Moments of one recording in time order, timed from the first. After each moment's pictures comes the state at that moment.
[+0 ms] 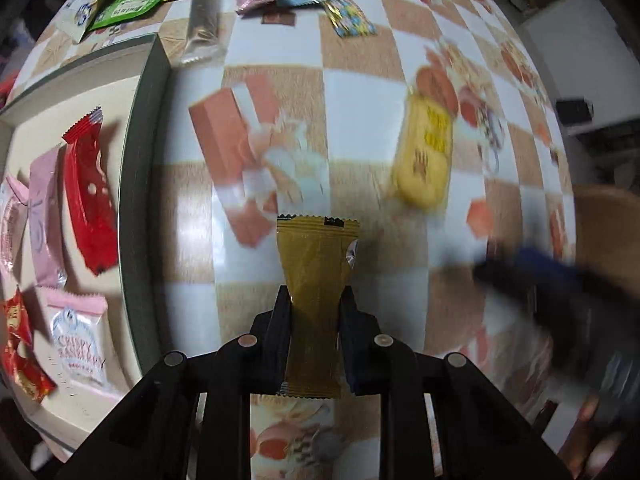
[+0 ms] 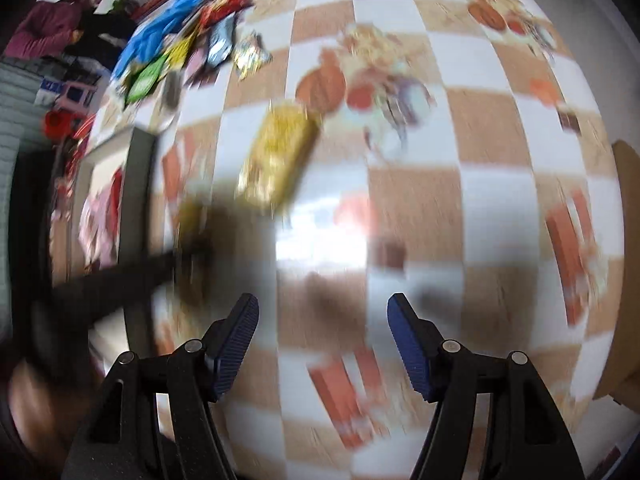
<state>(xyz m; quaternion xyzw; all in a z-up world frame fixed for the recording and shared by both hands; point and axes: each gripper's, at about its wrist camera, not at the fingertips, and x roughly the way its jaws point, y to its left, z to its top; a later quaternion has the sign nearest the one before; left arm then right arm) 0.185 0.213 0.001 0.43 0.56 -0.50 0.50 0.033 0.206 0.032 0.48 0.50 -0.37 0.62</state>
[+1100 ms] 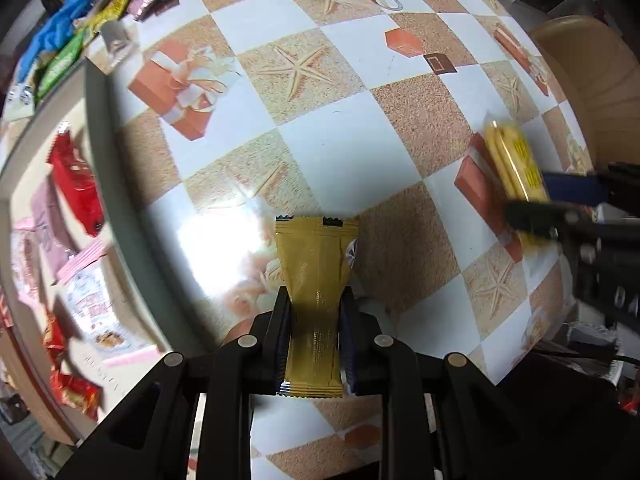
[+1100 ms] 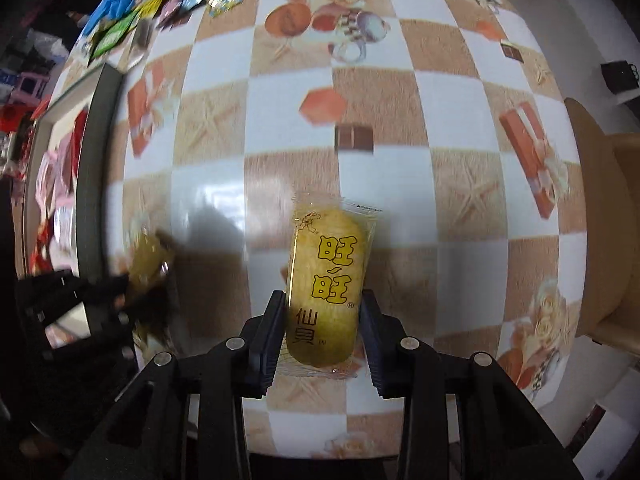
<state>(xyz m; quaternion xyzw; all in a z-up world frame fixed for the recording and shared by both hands) 0.166 0.327 0.004 0.57 0.45 -0.56 0.40 0.019 0.304 0.024 0.45 0.56 -0.41 0.55</state>
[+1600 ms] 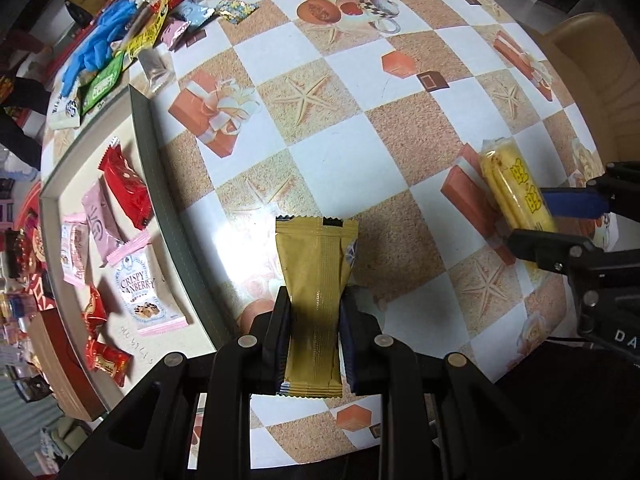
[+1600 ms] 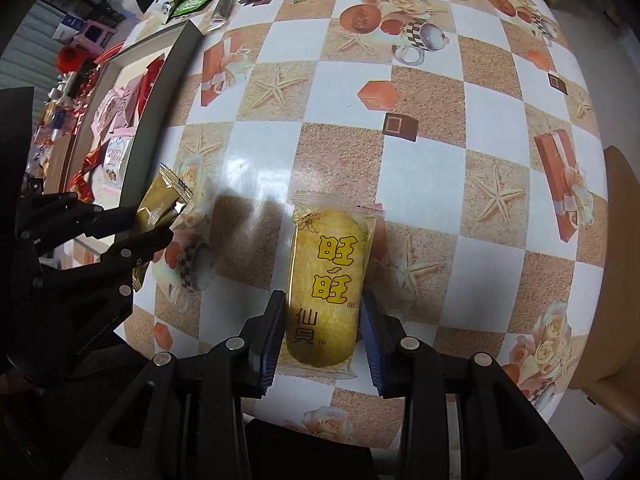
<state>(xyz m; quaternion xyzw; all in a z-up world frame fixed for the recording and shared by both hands) 0.128 0.330 0.059 0.59 0.40 -0.54 0.45 -0.011 0.331 0.048 0.42 0.56 -0.32 0.63</state>
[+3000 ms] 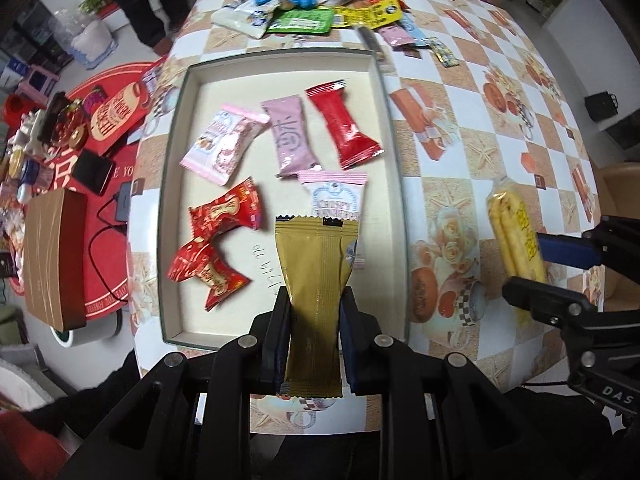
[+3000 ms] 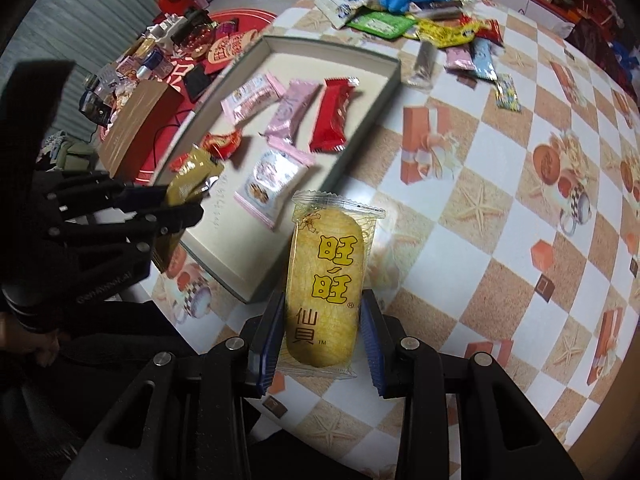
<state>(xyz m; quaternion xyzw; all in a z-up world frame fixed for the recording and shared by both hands) 0.288 0.358 0.117 0.45 0.51 -0.47 0.57 0.156 0.342 0.096 0.32 0.57 -0.20 0.73</state>
